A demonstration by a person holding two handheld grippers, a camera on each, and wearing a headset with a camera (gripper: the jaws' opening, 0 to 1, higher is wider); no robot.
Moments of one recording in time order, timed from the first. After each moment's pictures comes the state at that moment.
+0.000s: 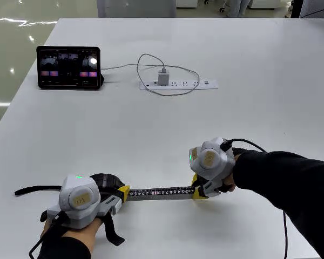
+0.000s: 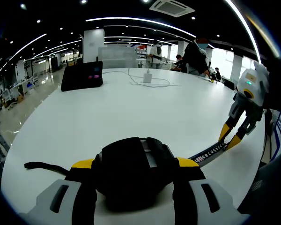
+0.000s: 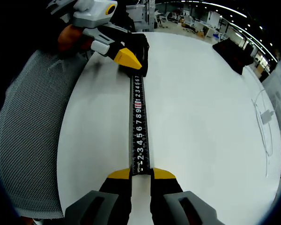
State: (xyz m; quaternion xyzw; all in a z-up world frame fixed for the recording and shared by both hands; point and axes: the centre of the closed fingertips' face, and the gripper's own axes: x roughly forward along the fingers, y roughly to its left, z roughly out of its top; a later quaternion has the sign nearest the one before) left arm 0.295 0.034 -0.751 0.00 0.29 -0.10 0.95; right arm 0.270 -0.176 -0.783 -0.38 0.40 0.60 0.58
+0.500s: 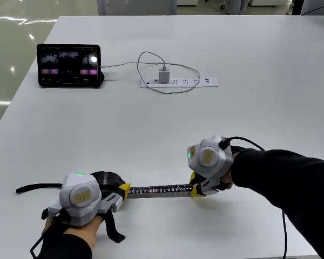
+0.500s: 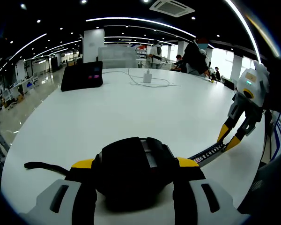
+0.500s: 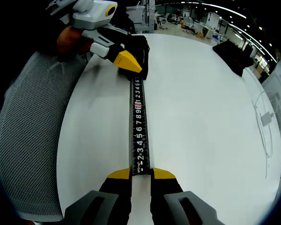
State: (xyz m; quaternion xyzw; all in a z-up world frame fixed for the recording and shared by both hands) left arm 0.294 0.034 -0.750 0.00 0.29 -0.10 0.95; right arm 0.269 -0.169 -0.783 -0.38 0.40 0.60 0.58
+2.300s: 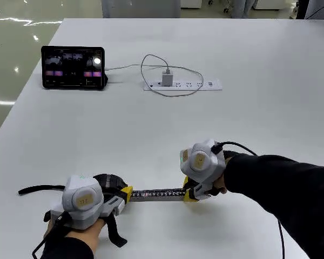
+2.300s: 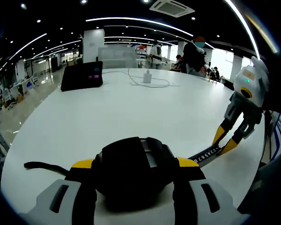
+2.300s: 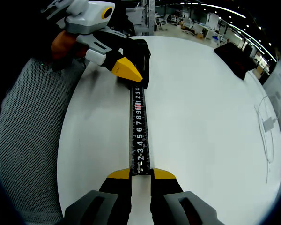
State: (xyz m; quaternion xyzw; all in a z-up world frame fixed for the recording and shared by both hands) left arm 0.295 0.034 -0.751 0.00 0.29 -0.10 0.95; right arm 0.269 -0.145 -0.783 -0.37 0.39 0.60 0.58
